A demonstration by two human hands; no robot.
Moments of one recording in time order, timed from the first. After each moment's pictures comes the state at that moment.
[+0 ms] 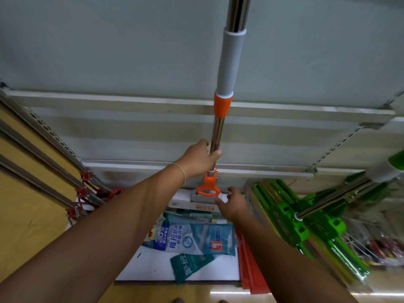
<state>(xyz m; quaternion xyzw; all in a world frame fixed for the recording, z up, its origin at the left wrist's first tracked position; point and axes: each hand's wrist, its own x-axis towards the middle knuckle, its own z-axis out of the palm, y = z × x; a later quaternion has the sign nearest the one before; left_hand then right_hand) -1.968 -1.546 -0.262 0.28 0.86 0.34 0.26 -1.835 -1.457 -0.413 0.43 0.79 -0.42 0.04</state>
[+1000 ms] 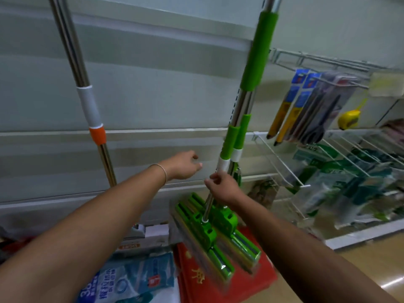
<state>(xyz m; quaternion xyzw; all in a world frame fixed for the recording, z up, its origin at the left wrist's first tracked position) -1.783 -1.394 -0.155 0.44 0.83 0.24 0.23 -1.647 -1.297 -0.219 0.39 0.82 -0.40 -0.12</state>
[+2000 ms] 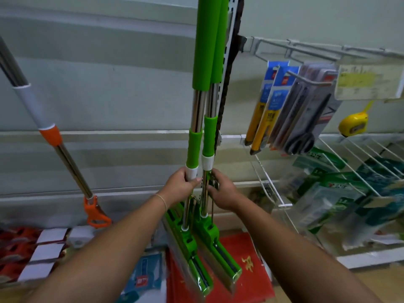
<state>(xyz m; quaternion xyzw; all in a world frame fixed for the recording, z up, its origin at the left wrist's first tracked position) -1.720 -1.297 -0.234 0.28 0.77 0.52 0.24 -1.617 -1.165 -0.246 0.25 0.87 -0.43 -0.08</state>
